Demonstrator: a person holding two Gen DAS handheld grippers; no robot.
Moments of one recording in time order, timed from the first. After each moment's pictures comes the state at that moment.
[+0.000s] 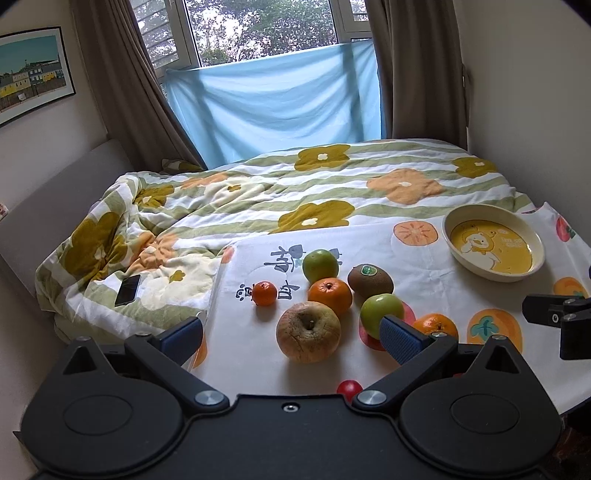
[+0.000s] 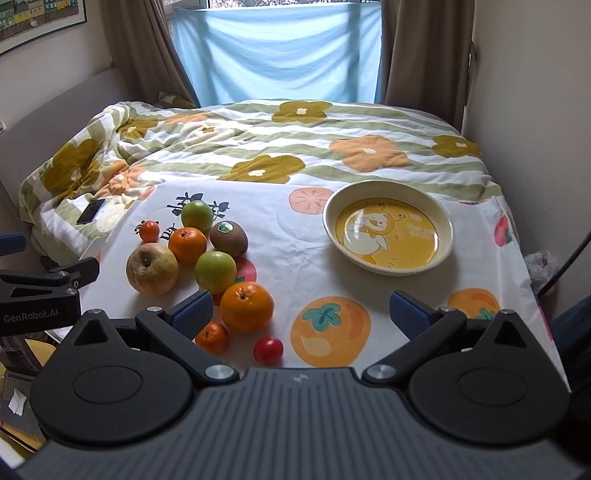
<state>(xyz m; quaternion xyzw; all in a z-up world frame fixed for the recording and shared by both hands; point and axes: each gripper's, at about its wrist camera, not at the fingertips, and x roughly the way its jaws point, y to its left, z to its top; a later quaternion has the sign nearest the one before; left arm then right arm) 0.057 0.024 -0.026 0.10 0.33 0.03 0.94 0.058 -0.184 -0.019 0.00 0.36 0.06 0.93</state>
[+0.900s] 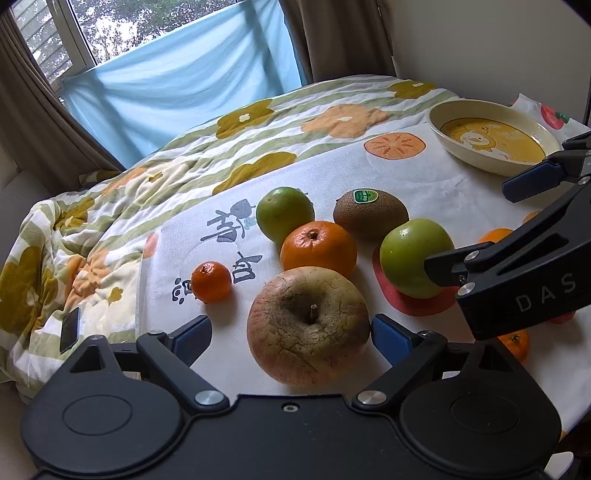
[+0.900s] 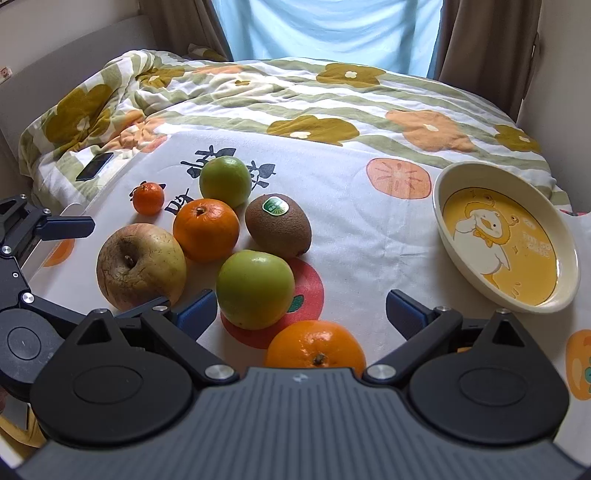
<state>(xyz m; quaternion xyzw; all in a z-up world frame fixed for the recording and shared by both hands) 0.154 0.049 -0.135 0.20 0.38 -0.09 0.90 0.170 -0.096 -0.115 -0.04 0.41 0.11 0.91</state>
